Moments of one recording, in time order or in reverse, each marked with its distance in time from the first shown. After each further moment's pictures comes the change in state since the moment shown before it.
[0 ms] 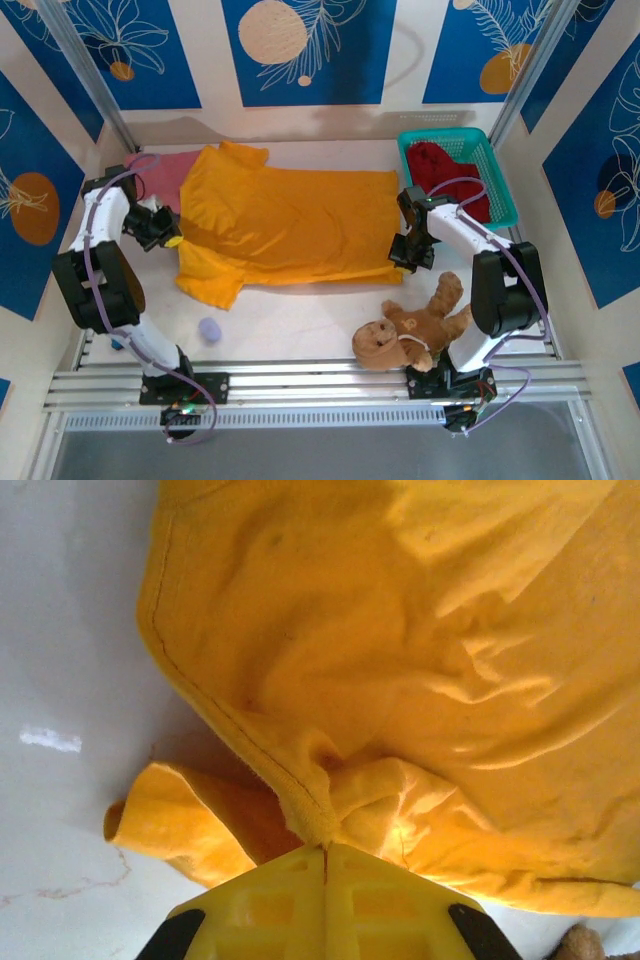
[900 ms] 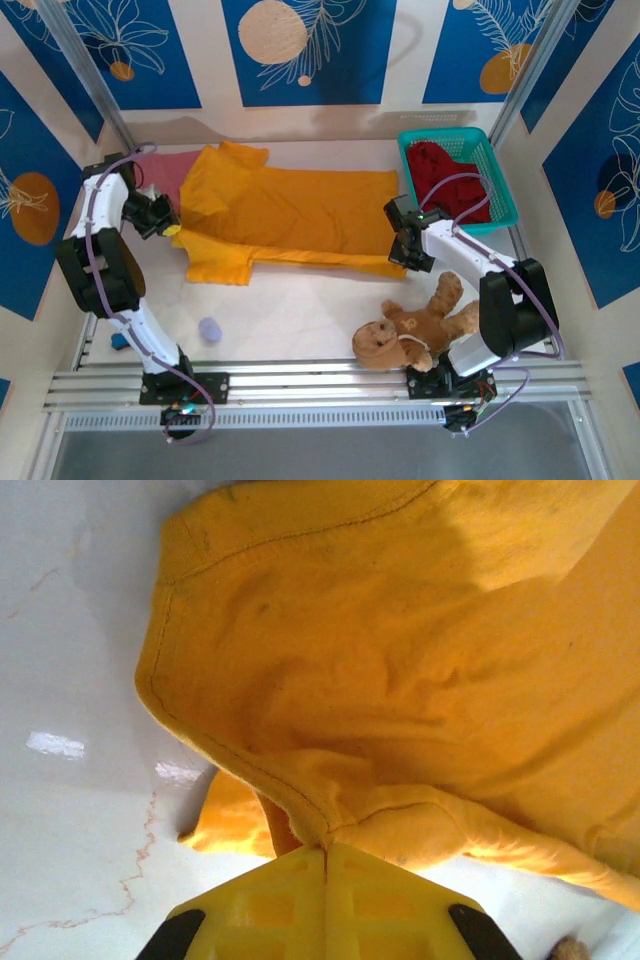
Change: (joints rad) left arm -0.003 0.123 0.171 -0.064 -0.007 0.001; right arm 0.135 -0.117 -0.115 0.153 0.366 0.194
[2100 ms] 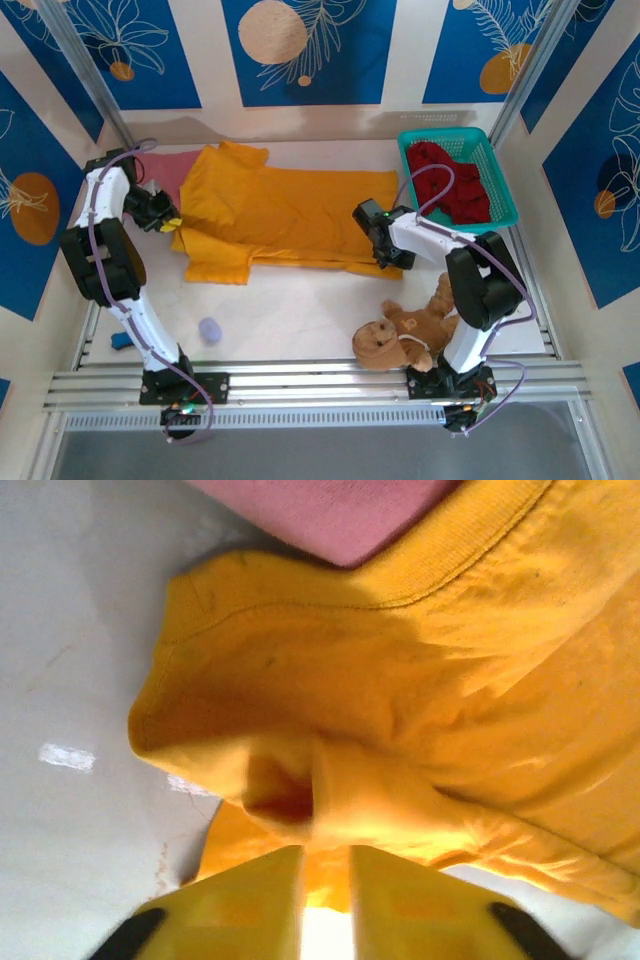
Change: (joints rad) left arm 0.000 0.097 0.101 0.002 -0.021 0.016; right arm 0.154 0.214 0.127 -0.036 0.172 0.066
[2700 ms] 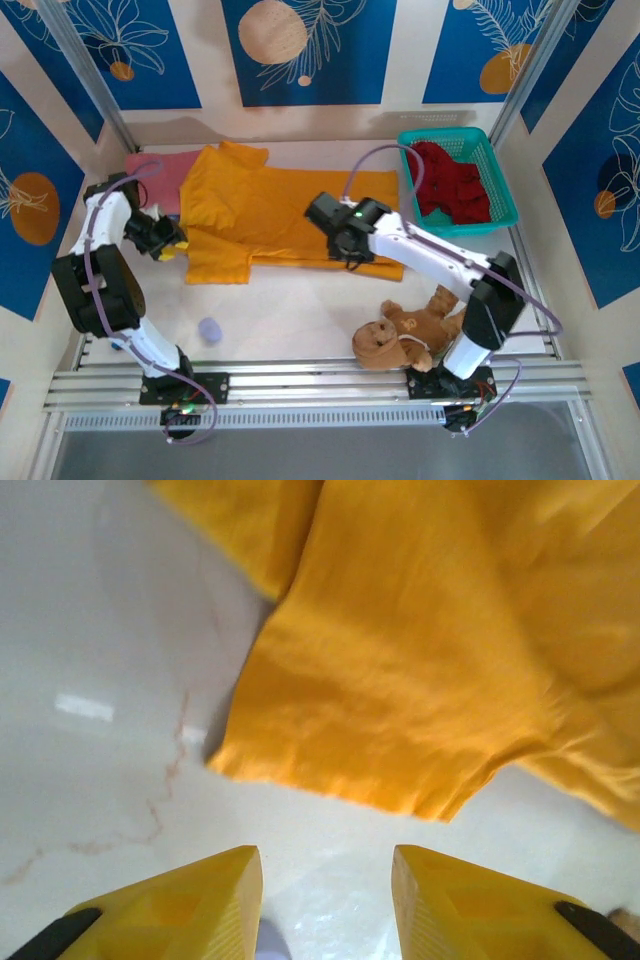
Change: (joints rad) left arm 0.000 -0.278 -0.385 0.034 -0.021 0.017; right arm 0.352 -0.024 0.428 -0.269 -0.122 0.061
